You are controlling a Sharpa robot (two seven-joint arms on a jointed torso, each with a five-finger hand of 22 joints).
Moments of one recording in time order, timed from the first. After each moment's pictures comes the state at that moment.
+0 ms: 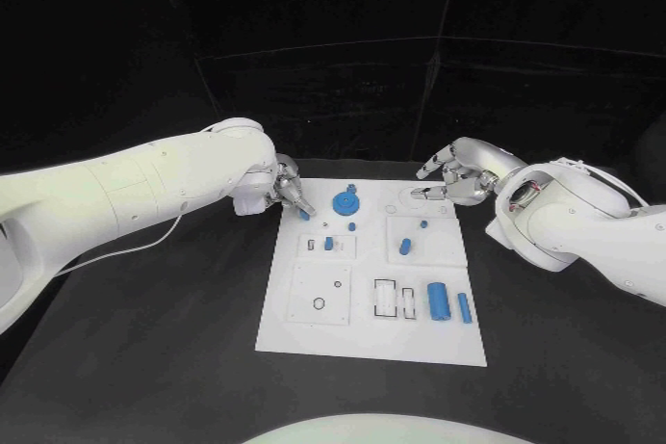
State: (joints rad) left arm 1.40 -0.54 -0.14 1.07 -0.92 0.27 -0.56; left_hand 1.41 0.16 -0.01 0.12 0.04 0.93 0.05 0.55 0.51 1.25 -0.03 1.07 0.89 1.47 -0.08 1.57 1.31 0.06 1.47 0.02 1.34 1.27; right arm 1.30 -0.88 -0.03 1.66 -1.35 -0.36 -0.32; right_hand 1.41 -0.01 -0.17 0.26 0.30 0.90 0.15 0.15 0.08 1.31 0.07 1.21 1.20 1.44 -0.01 1.17 0.72 0.05 1.37 0.10 1.42 1.31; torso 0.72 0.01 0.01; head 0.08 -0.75
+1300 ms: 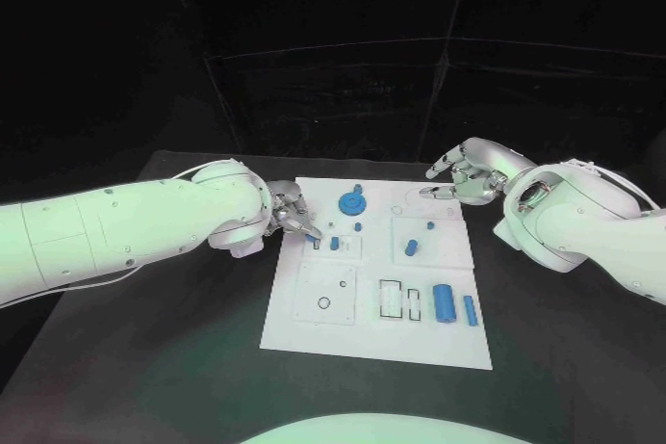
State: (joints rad) left arm 1.36 -0.79 -0.17 1.51 -1.01 -0.02 -0.56; left_hand 1.42 0.15 -0.01 0.12 0.04 0.93 0.05 0.55 0.51 1.27 -0.03 1.08 0.91 1.47 -0.09 1.57 1.31 0.06 1.47 0.02 1.35 1.28; right arm 1.30 -0.87 -0.03 1.64 -1.33 -0.36 -0.32; right_hand 1.41 -0.01 -0.17 0.27 0.30 0.90 0.15 0.15 0.08 1.31 0.07 1.21 1.20 1.44 -0.01 1.17 0.72 0.05 1.37 0.10 1.42 1.31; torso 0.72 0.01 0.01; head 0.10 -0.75
